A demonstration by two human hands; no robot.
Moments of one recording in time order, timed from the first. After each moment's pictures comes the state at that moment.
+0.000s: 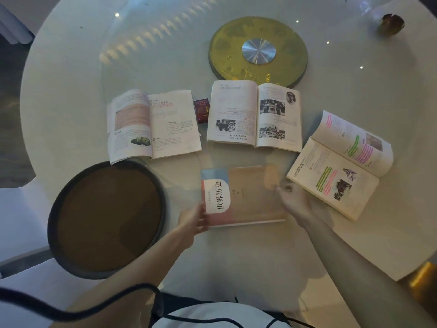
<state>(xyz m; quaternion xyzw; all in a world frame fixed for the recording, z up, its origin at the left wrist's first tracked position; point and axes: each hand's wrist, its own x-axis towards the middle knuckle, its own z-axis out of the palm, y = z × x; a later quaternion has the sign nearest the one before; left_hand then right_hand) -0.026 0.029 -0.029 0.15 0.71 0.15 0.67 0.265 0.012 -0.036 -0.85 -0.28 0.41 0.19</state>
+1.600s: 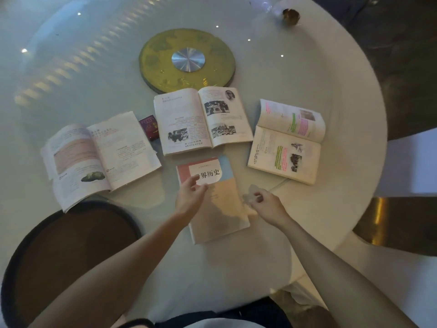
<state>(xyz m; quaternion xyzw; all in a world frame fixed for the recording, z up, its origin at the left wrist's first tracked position) 0.035 0.083 -0.004 0.55 0.59 0.13 0.58 0.238 -0.055 -0.017 -0.85 -0.29 0.40 0.18</state>
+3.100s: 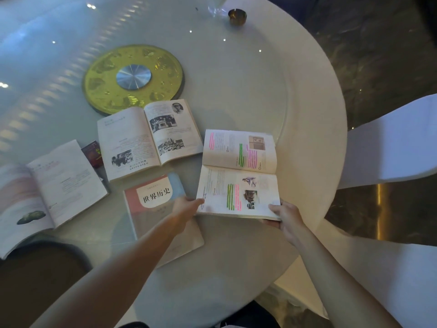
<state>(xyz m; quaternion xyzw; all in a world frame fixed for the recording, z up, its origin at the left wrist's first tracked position) 0.180 0.047 -0.028 0.53 0.62 -0.04 0.58 0.390 -0.162 -0.038 -0.71 0.10 0.46 0.52</state>
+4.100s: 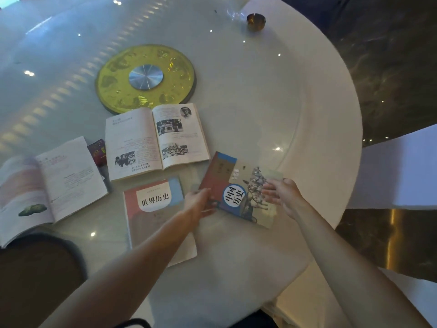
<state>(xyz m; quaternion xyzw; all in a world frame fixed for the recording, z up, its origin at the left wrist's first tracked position) 0.239 0.050 -0.014 0.32 0.63 0.07 0.70 0.467 -0.072 -0.019 -0.74 -0.01 0.47 0.48</state>
